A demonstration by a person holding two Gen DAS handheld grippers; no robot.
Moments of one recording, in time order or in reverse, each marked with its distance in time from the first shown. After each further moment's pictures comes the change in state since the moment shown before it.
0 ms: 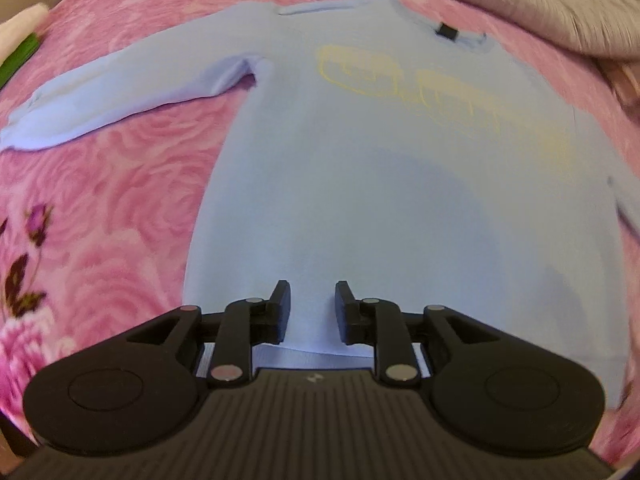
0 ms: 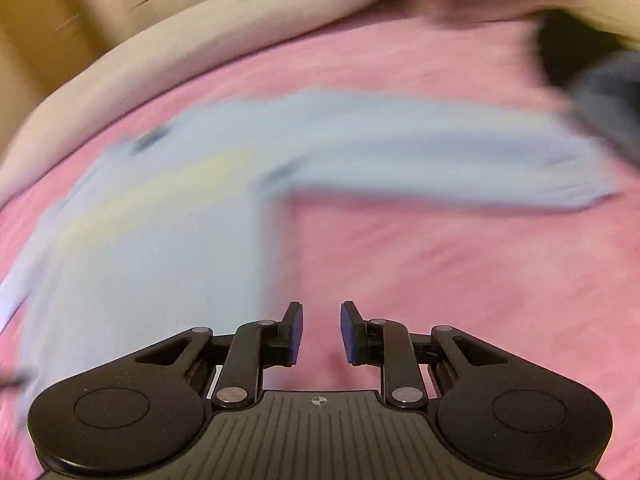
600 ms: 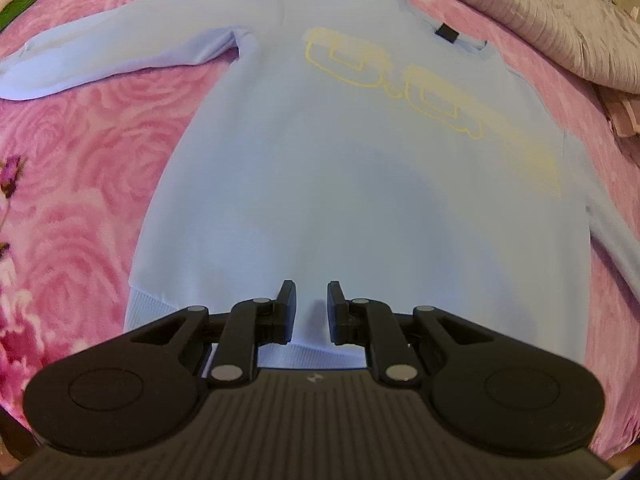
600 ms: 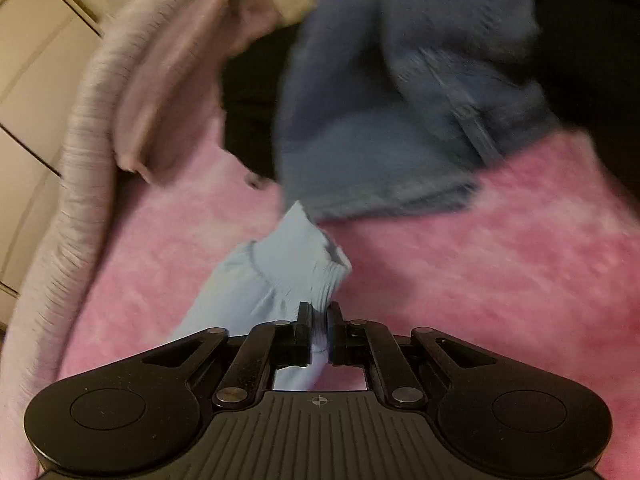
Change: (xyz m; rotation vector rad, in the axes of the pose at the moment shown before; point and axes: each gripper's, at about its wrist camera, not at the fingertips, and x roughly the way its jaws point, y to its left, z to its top) left arm -0.002 -0.017 0.006 -0.141 0.047 -0.072; right arm 0.005 -0.291 0.086 0.792 -0.275 -0.211
